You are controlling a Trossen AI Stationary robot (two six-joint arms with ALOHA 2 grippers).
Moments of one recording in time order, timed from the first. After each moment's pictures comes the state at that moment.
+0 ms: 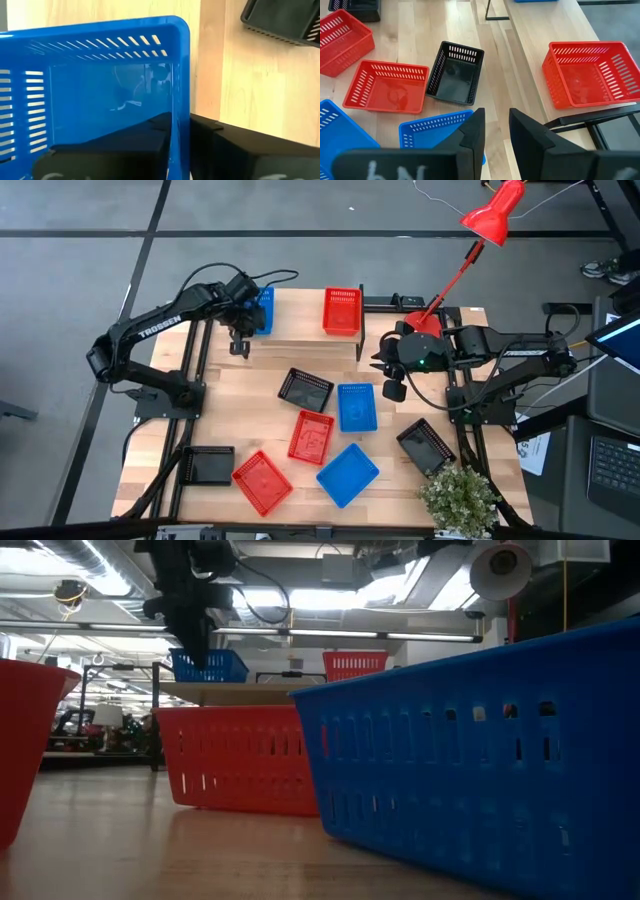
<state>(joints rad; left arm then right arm) 0.66 1.29 1.19 -0.98 -0.01 0.65 0.11 1.28 1.44 -0.95 0.32 0.13</state>
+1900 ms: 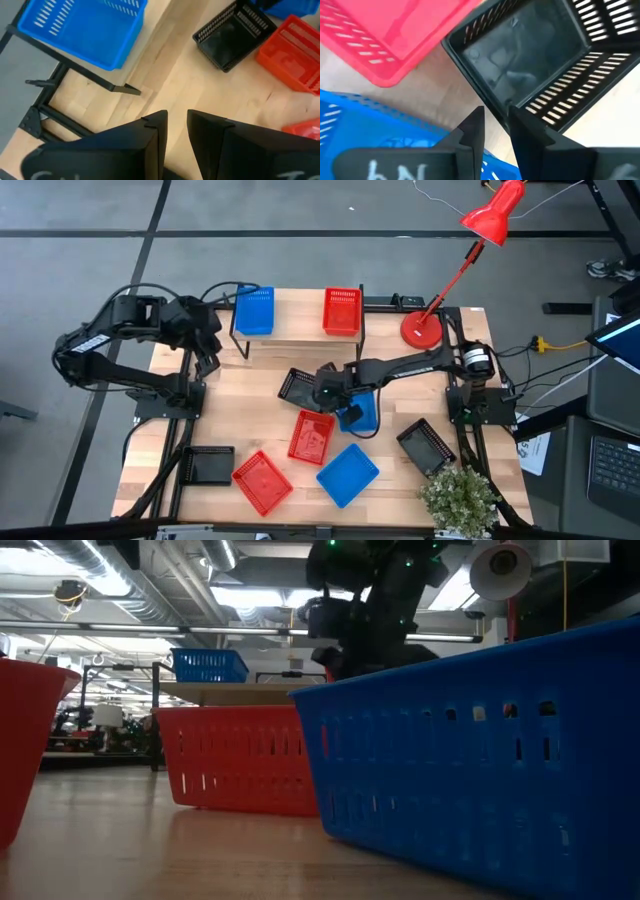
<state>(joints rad) 0.22 1.00 1.48 -1.47 -0.20 -0.25 0.04 1.95 1.41 -0.64 0.10 -0.57</state>
